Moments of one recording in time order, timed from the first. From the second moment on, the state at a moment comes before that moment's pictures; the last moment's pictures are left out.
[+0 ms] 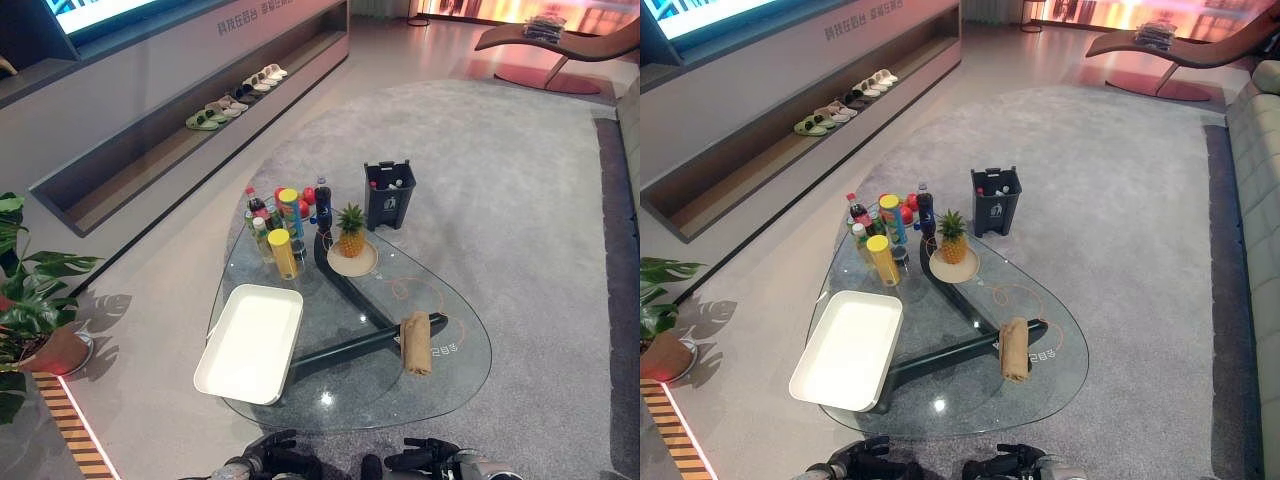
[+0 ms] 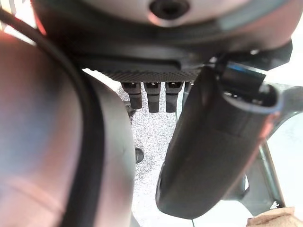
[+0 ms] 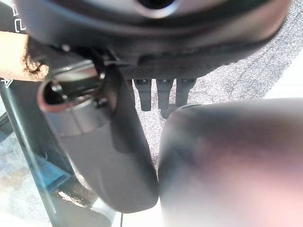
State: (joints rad) left arm -0.09 0.17 -0.38 1.25 -0.36 -0.03 -0.17; right arm -0.15 -0.23 0.32 1.26 0.34 0.18 0.17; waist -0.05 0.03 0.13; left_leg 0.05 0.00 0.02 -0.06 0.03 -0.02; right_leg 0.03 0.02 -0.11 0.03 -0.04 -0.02
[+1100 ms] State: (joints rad) left arm -0.07 0.18 -0.34 1.24 -0.36 -0.03 -0.21; right arm -0.09 -0.25 0.35 1.17 0.31 0.08 0.12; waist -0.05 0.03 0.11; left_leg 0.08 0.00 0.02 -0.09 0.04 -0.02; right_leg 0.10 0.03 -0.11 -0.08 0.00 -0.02
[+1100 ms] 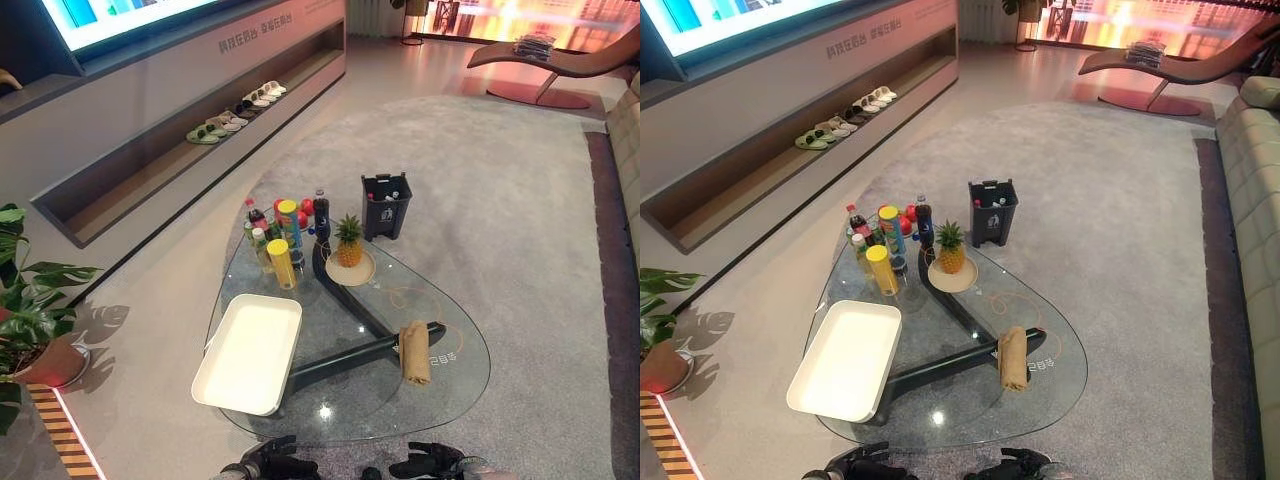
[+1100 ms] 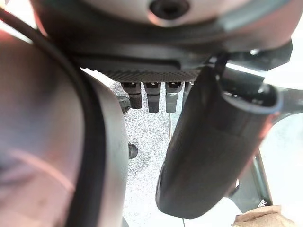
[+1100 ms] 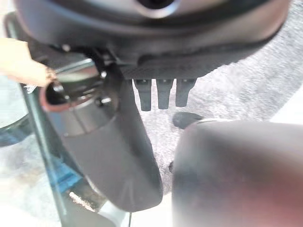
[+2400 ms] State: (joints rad) left arm -0.27 0.24 -0.47 1.06 -0.50 -0.05 -0.10; right arm -0.30 -0.37 0.33 0.39 0.22 -0.06 -0.88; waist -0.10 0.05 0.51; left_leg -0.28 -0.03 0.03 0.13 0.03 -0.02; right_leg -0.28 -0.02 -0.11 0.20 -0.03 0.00
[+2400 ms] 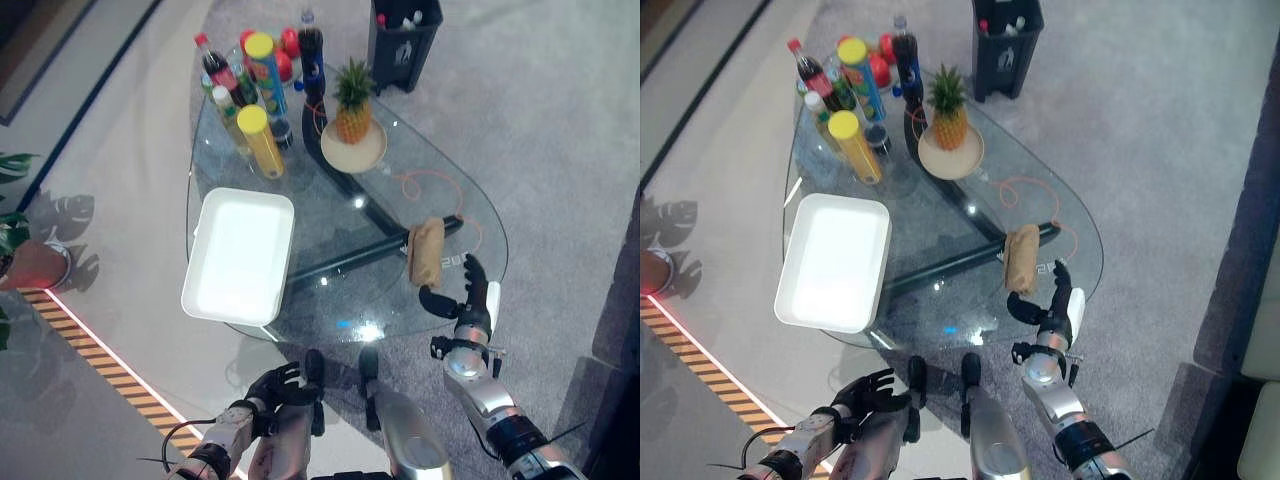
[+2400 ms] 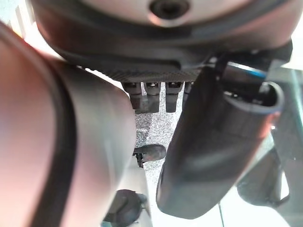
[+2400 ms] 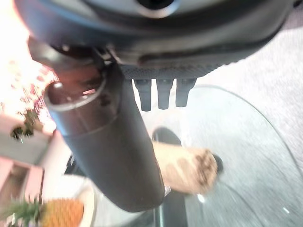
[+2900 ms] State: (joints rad) left arm -0.35 0.25 -0.50 1.01 -0.59 -0.09 -0.09; right arm -0.49 -0.36 0.34 0.39 0.22 -0.05 -0.97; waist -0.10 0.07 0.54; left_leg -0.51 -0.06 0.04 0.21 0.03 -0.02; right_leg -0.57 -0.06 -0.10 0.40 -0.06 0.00
